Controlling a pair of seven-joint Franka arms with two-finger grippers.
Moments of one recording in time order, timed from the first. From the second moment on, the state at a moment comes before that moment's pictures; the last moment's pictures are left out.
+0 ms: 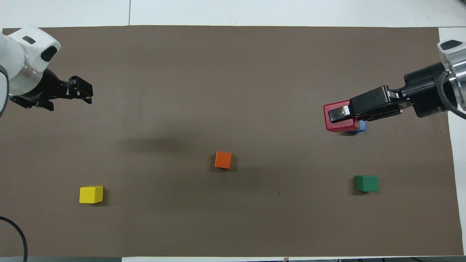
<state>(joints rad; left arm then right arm) 0.01 0.17 -0.12 -1.57 0.07 1.64 -0.25 0.00 0.04 -0.01 -1.59 0.79 1.46 -0.07</state>
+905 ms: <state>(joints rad) 0.05 0.02 -0.16 -1.68 0.07 1.58 -0.19 0.08 0.04 0.00 -1.63 -0.03 1.57 0.04</state>
